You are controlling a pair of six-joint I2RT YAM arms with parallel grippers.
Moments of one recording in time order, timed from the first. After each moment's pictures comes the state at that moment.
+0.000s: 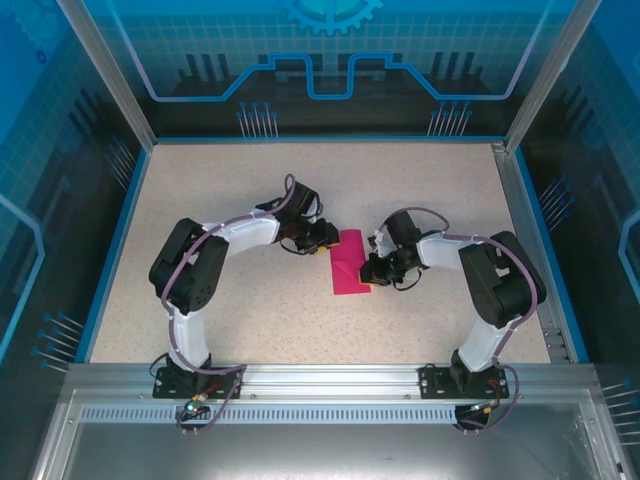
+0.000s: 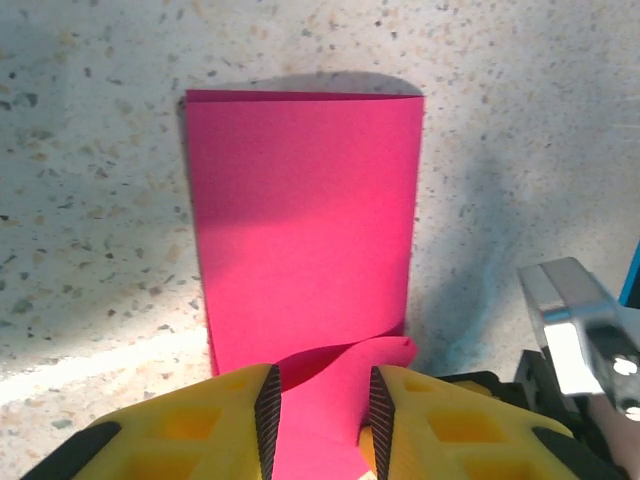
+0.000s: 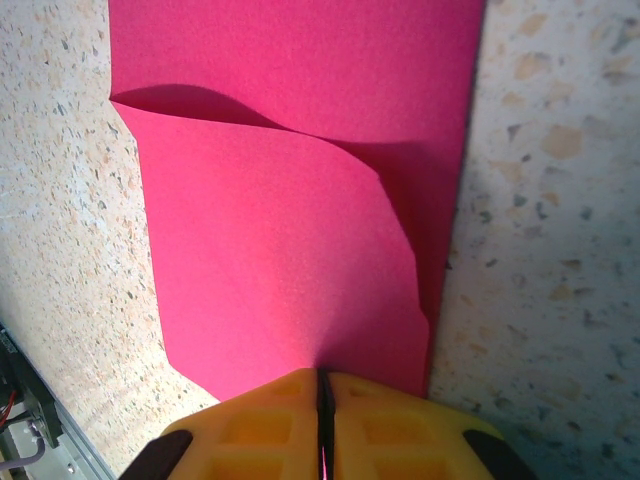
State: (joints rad) left arm -0.50 1.92 1.24 -0.32 0.45 -0.84; right arm 0.38 1.75 0.83 -0.35 -0.59 0.40
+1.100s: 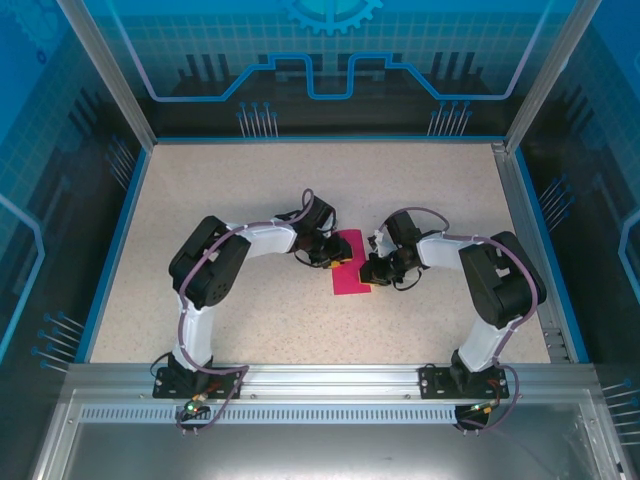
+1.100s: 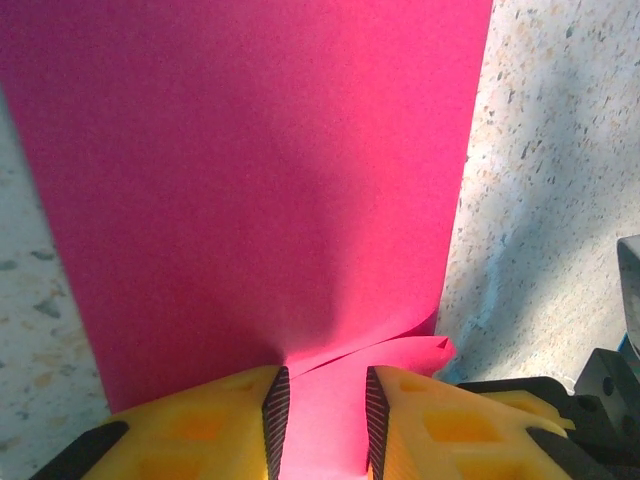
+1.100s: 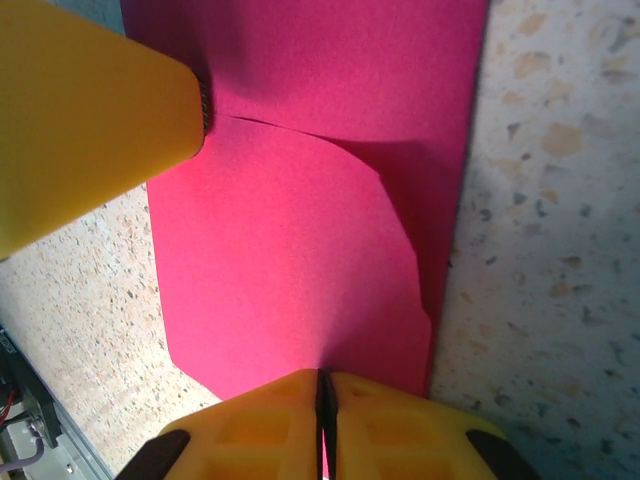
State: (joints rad) left arm -0.59 2.04 1.24 -0.25 0.48 -0.90; right arm 0.38 1.75 0.83 -0.35 -0.59 0.40
